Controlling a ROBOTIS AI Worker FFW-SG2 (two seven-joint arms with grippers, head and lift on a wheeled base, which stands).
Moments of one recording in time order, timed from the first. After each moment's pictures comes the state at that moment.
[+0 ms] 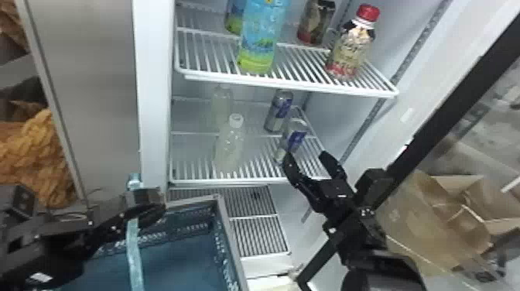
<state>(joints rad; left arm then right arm) -0.03 0.12 0.21 -1.50 1.66 1.57 -0.40 0.17 -0.07 -0.27 -1.69 -0.22 0.00 0.40</state>
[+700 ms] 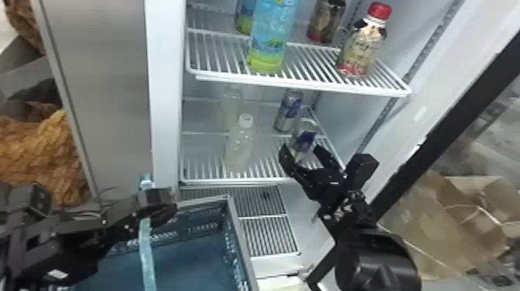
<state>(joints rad) -0.03 0.12 0.21 -1.49 1.66 1.57 -0.40 0.02 -0.09 -0.22 -1.50 -0.20 0.01 0.38</state>
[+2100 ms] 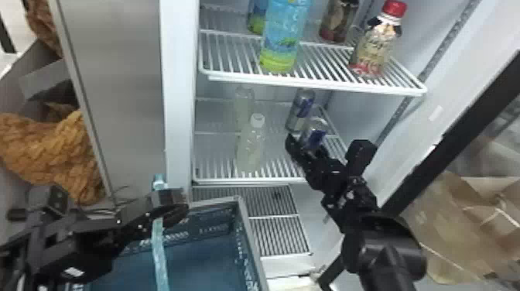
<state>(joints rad) -0.03 0.12 0.21 -1.49 1.66 1.57 -0.40 -0.07 -0.12 -0.17 -1.42 -0.21 0.08 0.36</state>
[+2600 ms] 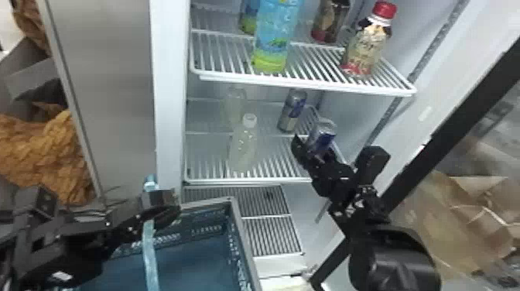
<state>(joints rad) -0.02 0.12 0.21 -1.49 1.66 1.57 -0.40 0.06 -0.11 -0.22 -1.63 -0.20 0.12 0.35</state>
